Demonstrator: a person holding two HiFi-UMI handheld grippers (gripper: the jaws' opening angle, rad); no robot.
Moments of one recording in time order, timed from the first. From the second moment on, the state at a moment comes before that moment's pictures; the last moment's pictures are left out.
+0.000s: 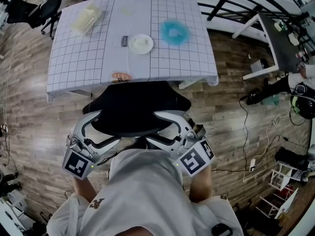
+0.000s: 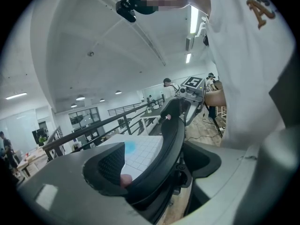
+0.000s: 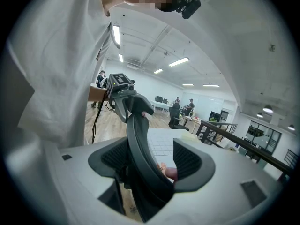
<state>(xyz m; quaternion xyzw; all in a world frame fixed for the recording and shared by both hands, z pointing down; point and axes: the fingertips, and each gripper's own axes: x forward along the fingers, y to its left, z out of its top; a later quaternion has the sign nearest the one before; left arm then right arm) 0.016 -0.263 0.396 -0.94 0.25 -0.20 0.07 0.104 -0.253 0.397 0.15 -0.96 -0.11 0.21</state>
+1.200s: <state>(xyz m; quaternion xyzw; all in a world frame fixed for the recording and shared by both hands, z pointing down) 0.019 -0.311 0.399 -0.94 0.27 -0.21 0.05 0.108 -0.304 0.398 0.13 -0.96 -0.12 0.20</state>
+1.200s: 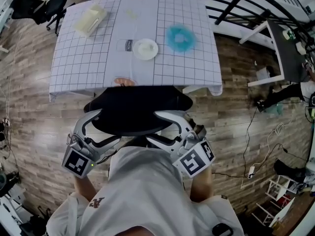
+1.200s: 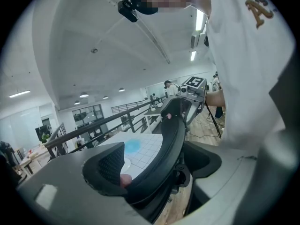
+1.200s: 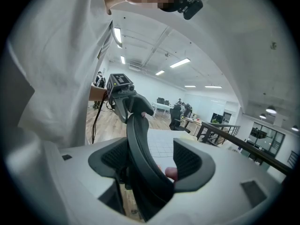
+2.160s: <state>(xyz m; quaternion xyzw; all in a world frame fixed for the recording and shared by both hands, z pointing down) 0.001 -0.334 0.397 -0.94 0.26 -0.20 0.07 0.088 -0.325 0.398 0.14 -0.96 -0.12 0.20</state>
